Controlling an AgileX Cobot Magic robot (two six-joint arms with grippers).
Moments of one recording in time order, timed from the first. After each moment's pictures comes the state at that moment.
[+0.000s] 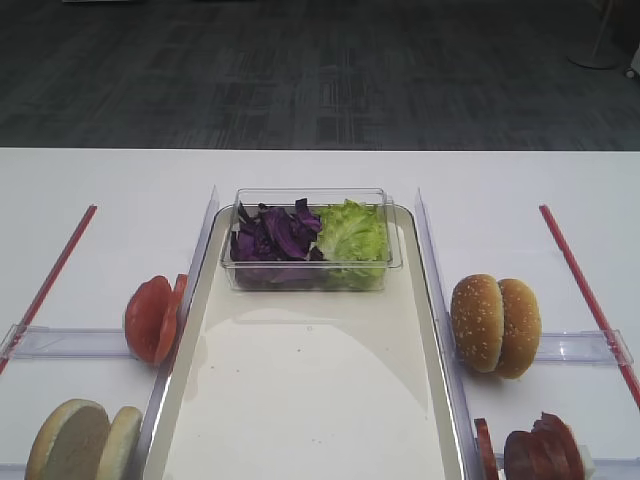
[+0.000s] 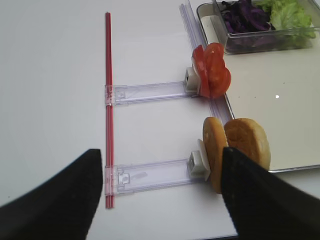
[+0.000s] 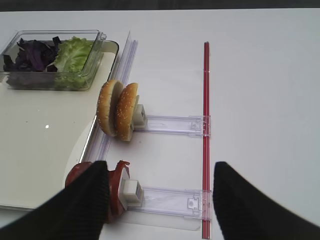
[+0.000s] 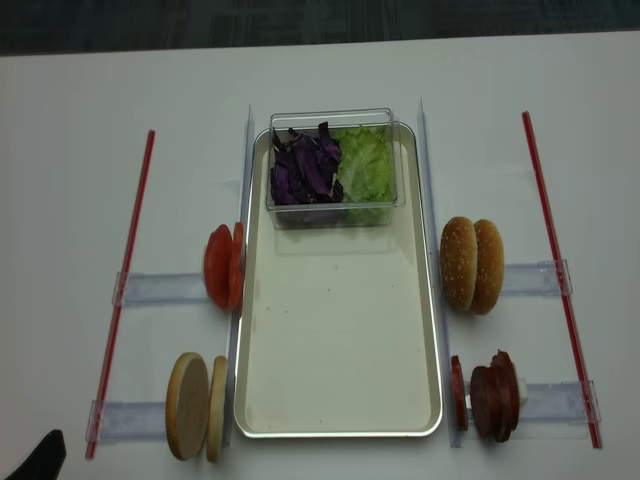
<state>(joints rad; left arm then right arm) -0.03 -0.02 -0.49 -0.08 1.18 0.01 -0.02 -0.02 -0.49 0.18 1.12 -0.08</state>
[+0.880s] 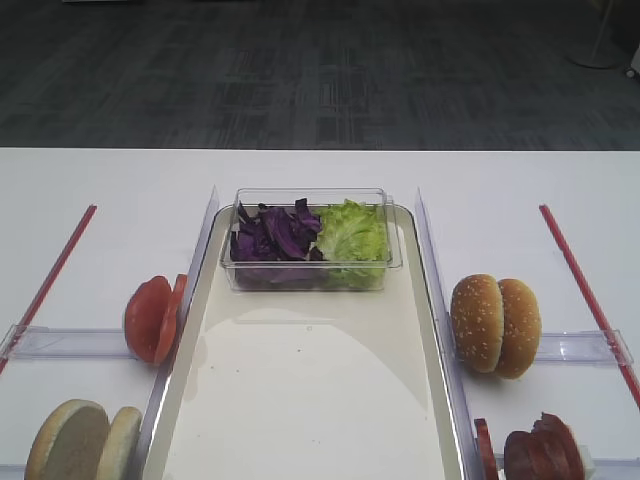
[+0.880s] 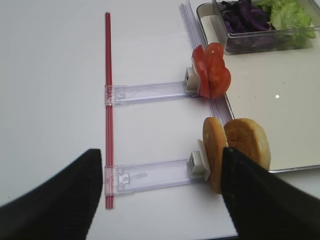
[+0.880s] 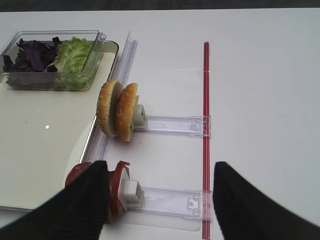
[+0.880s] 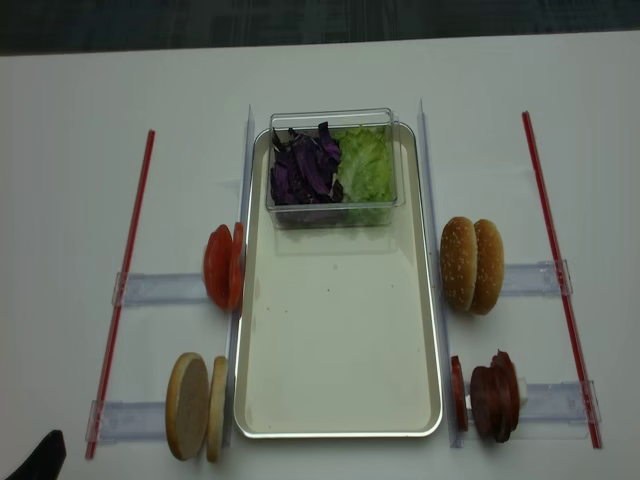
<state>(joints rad) -0.03 -0.02 -0.49 -0.08 1.18 0.01 -0.02 -0.02 -0.49 0.18 1.12 -0.08</state>
